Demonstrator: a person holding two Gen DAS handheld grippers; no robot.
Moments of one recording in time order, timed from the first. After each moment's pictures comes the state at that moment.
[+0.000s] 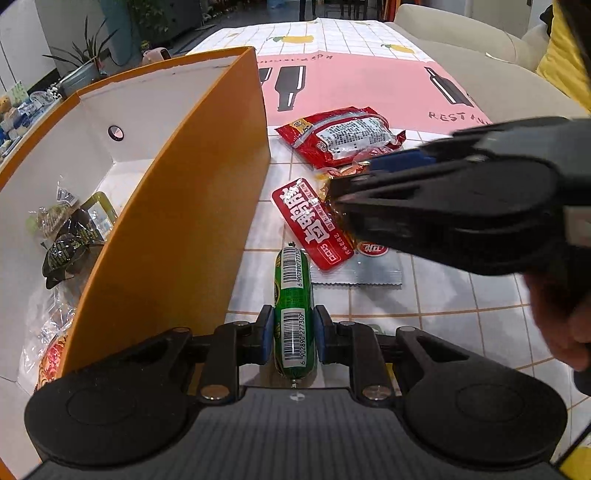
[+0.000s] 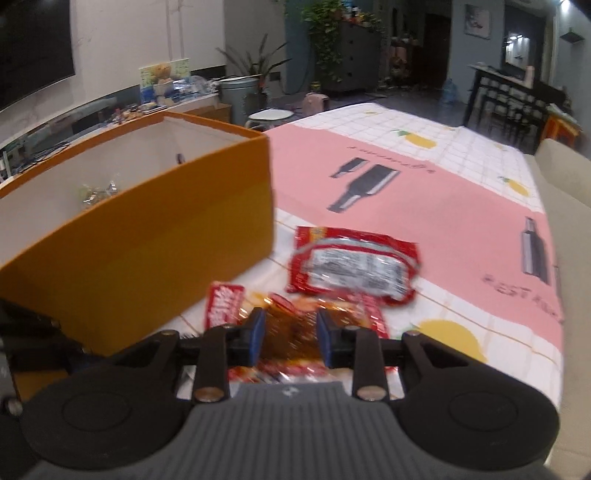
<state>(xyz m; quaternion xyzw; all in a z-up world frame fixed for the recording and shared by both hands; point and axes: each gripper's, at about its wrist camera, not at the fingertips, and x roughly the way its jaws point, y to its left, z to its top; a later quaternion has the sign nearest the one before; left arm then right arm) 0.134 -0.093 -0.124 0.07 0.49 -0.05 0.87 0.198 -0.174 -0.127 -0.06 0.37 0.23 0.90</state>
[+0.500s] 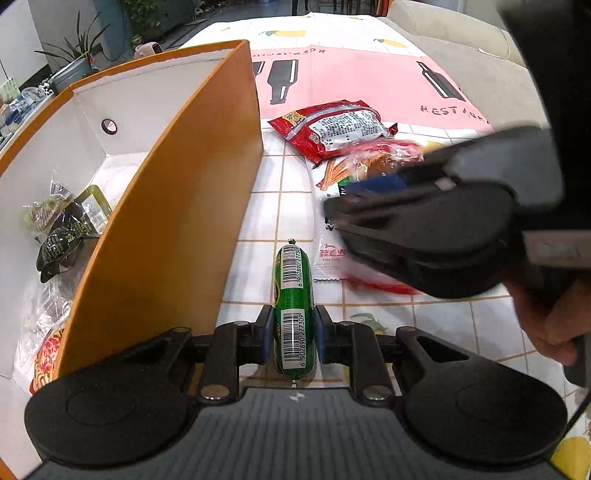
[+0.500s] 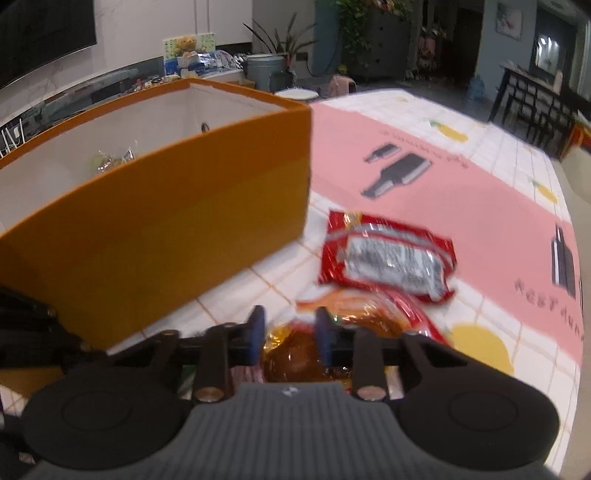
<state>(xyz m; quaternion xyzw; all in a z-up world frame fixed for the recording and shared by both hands) 0.131 -0.090 -0.124 0.07 0.50 -0.06 0.86 0.204 -0.161 -0.140 -0.09 0.40 0.25 0.88</state>
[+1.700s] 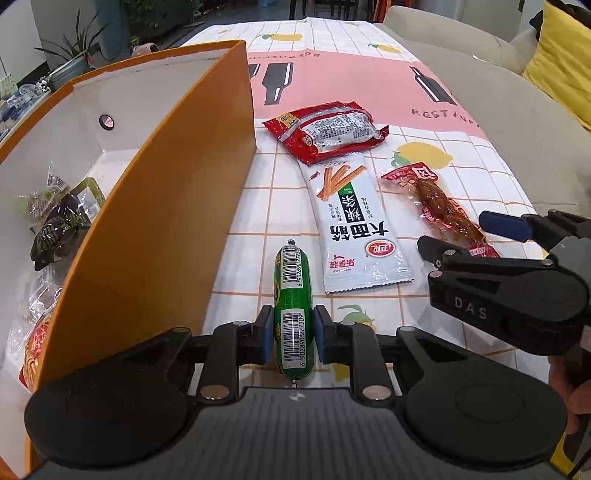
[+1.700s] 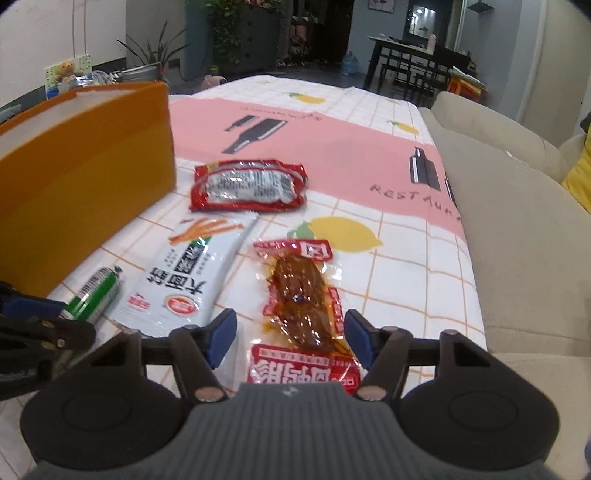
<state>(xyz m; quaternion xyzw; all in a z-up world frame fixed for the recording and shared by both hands) 0.121 -0.089 -0.123 0.06 0.49 -0.07 0.87 0.134 -0.217 -0.144 -0.06 0.39 0.05 0.92</state>
